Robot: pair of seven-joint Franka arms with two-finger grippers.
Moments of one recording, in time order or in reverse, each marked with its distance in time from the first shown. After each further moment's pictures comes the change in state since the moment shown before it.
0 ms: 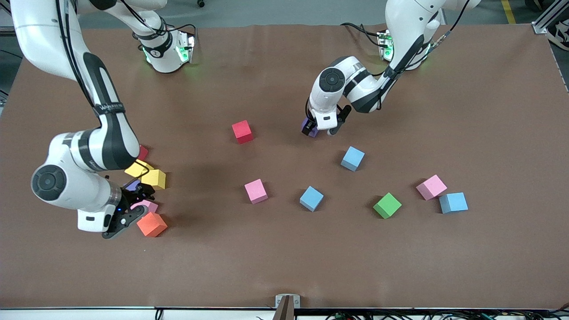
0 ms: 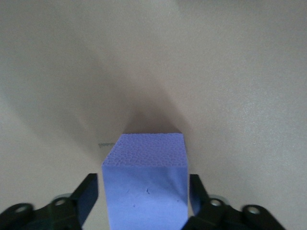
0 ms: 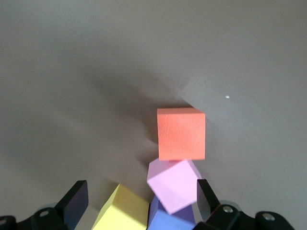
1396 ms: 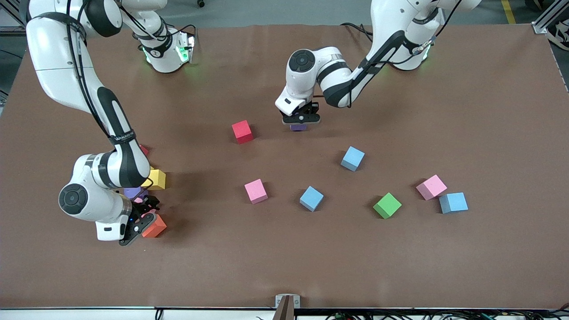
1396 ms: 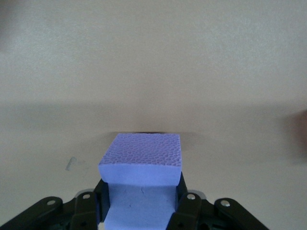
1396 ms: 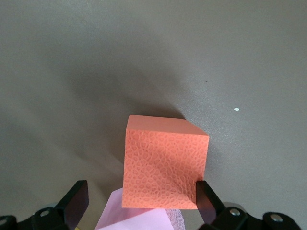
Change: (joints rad) left arm -0.054 0.075 -0.087 0.179 0.237 -0.175 0.678; right arm -0.031 0.149 -0.012 0.010 -0.003 0.158 -0.136
